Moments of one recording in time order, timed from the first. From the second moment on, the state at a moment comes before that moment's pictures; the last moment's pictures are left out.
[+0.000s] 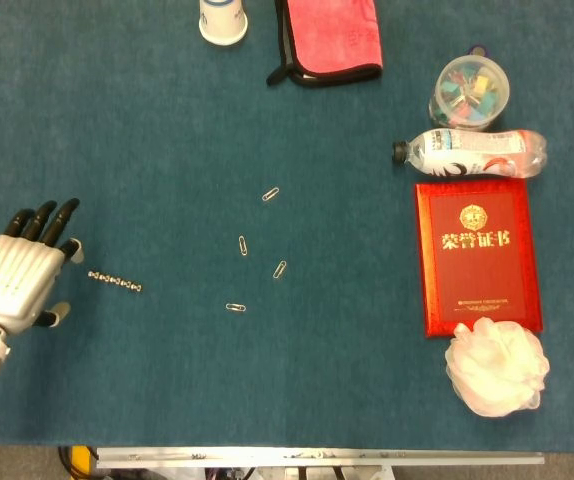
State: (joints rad) left arm -0.31 -1.10 0.04 -1.84 1.33 1.07 0.53; right arm 0.00 -1.04 0.09 -1.58 -1.60 1.67 0.26
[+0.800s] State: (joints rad) left arm -0.42 -1.25 0.06 -1.72 1.18 0.98 0.71; right arm 0.00 -1.03 0.09 -1.57 -1.59 1.67 0.27
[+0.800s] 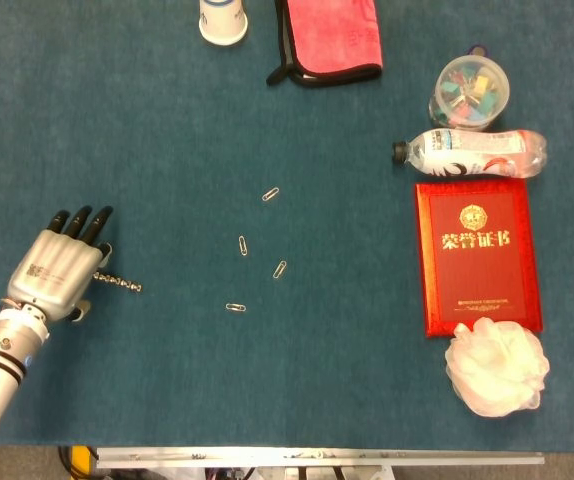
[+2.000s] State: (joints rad) left arm -0.46 -1.35 0.07 -1.60 1.15 0.98 0.65; right arm 0.00 -1.03 0.09 -1.57 -1.59 1.67 0.27
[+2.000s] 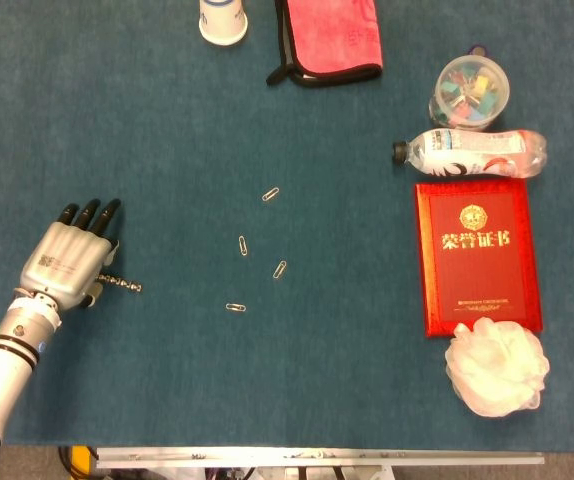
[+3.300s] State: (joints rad) left arm -0.47 -1.34 0.10 -1.60 1.14 0.97 0.62; right arm 0.01 -1.04 0.09 -1.57 -1.58 1.66 0.27
